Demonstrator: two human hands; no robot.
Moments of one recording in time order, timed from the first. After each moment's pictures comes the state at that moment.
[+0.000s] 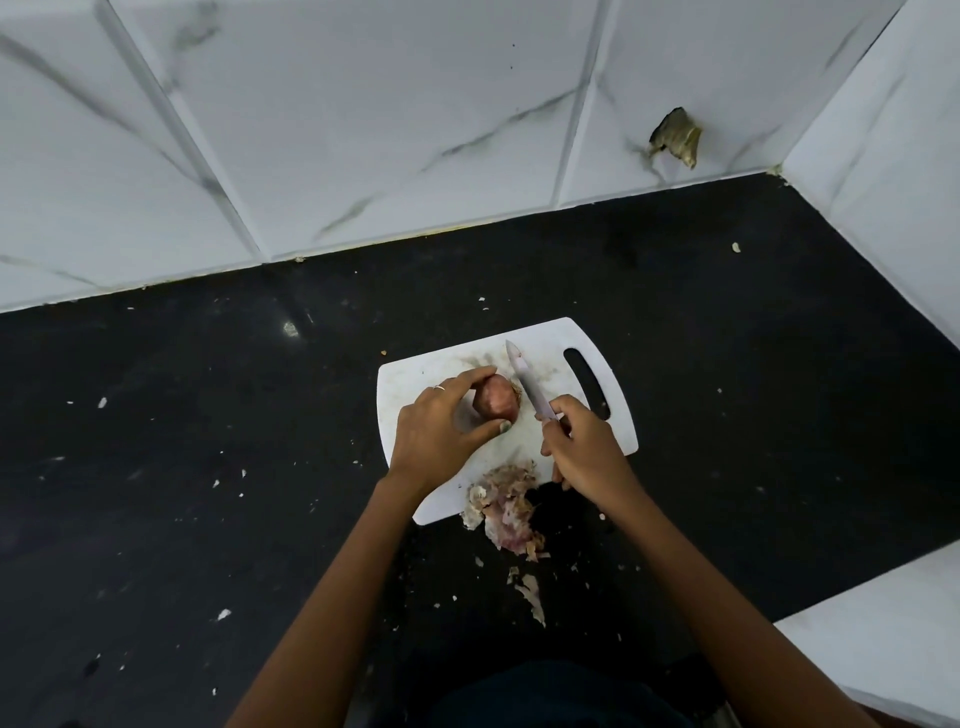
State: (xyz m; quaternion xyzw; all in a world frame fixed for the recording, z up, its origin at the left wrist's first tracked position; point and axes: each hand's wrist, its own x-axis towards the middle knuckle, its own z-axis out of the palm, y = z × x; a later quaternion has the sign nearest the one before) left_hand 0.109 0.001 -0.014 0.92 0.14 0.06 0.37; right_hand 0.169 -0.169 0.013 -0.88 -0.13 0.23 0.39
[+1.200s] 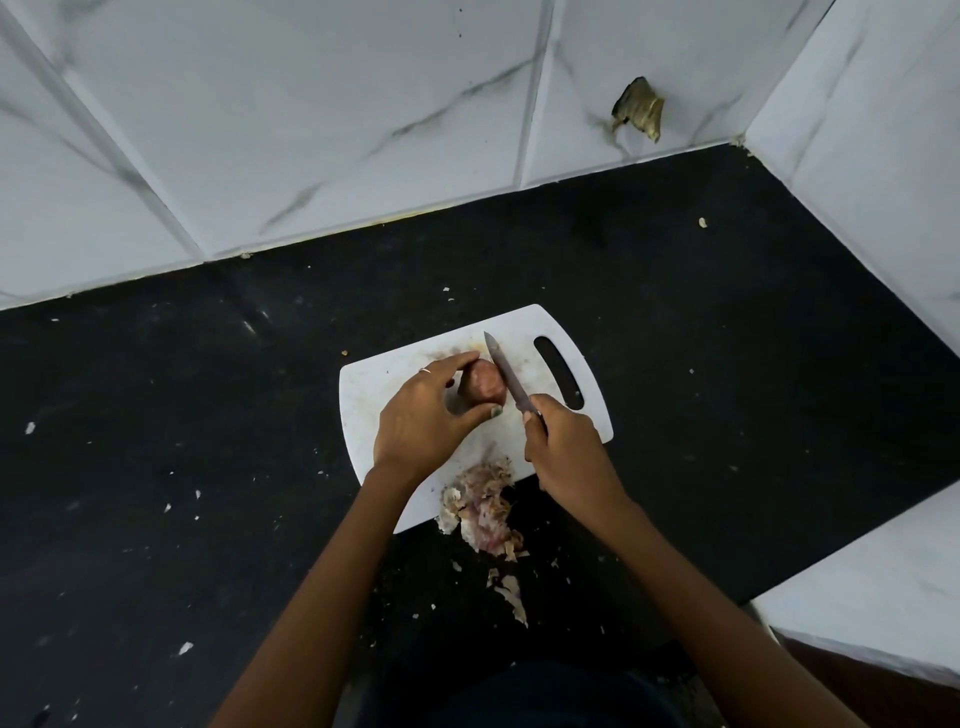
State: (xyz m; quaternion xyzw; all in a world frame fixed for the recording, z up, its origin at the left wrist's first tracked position) left_hand 0.133 -0.009 -0.011 0.91 0.16 0.03 0.39; right_hand 0.162 -0.171 0.019 -0.92 -0.16 0.16 0.32
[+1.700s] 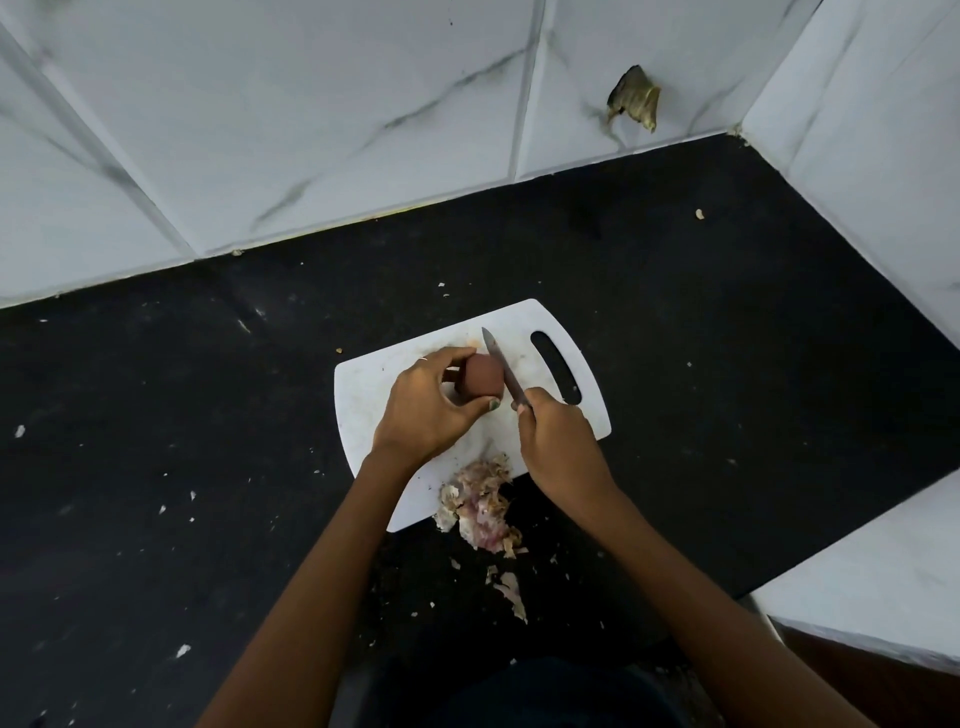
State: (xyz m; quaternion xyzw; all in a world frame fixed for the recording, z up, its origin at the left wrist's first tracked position) left_hand 0.142 -0.007 -0.009 0.88 0.13 0.05 0.46; right_hand 0.162 -0.163 0.023 -0.94 -0.15 0.15 0.27
